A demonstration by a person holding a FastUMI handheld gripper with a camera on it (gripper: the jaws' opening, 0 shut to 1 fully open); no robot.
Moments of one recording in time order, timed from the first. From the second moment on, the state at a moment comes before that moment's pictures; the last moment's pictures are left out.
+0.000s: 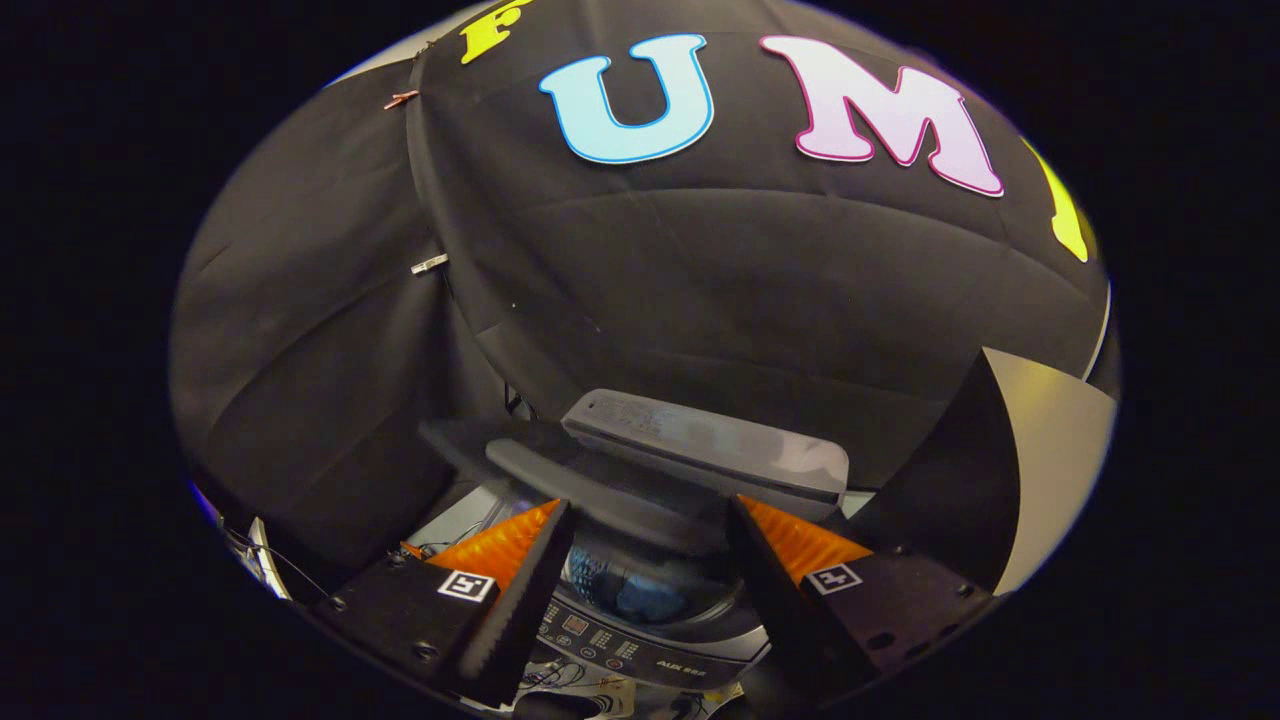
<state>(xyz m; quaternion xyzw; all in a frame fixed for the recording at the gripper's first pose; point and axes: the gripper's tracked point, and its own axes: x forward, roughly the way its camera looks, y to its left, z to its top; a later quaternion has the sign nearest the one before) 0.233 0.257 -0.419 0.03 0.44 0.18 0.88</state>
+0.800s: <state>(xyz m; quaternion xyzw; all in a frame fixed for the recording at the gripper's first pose) 0.203 0.231 -0.304 0.04 0.35 0.21 0.91</state>
